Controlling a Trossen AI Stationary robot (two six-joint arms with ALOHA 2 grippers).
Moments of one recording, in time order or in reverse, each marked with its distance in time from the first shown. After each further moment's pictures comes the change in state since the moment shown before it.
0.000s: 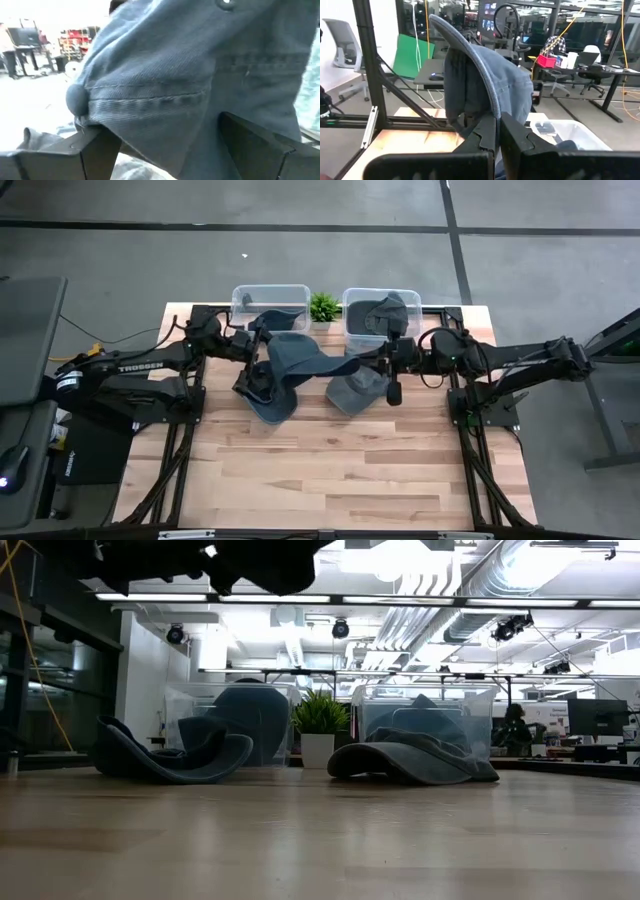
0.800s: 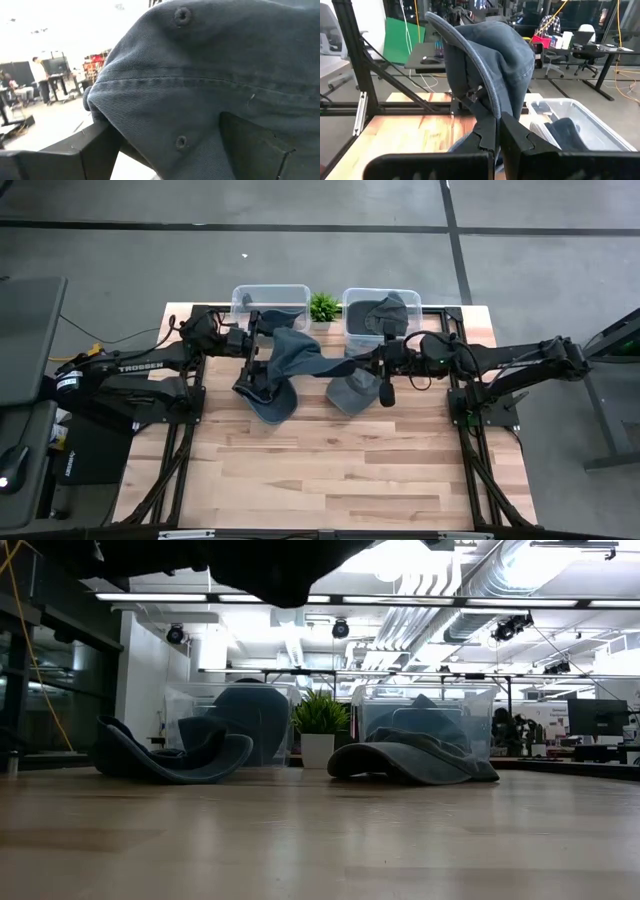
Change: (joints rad) left arm 0.000 -0.001 0.000 0.092 -0.085 0.086; right arm 0.001 0.037 0.000 -0.059 0.048 0.038
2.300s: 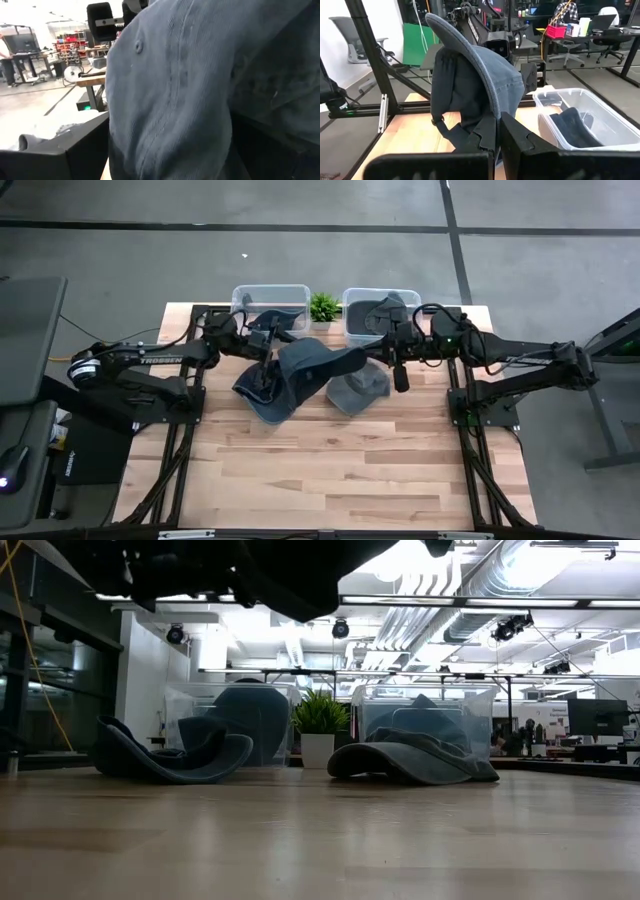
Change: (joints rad) left arm 0.000 0.210 0.031 0.082 0.121 -0.030; right arm -0.189 -0.078 0.000 -0.101 -0.269 0.073
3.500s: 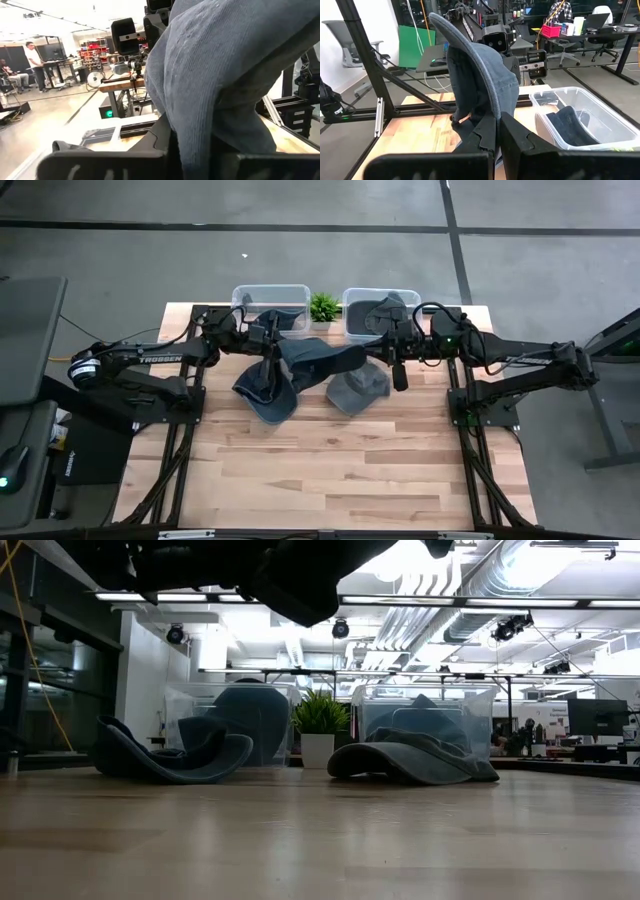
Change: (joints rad) left arm 0.000 0.000 0.039 -0.006 -0.116 0.030; right arm 0.000 0.000 0.000 0.006 0.022 0.019
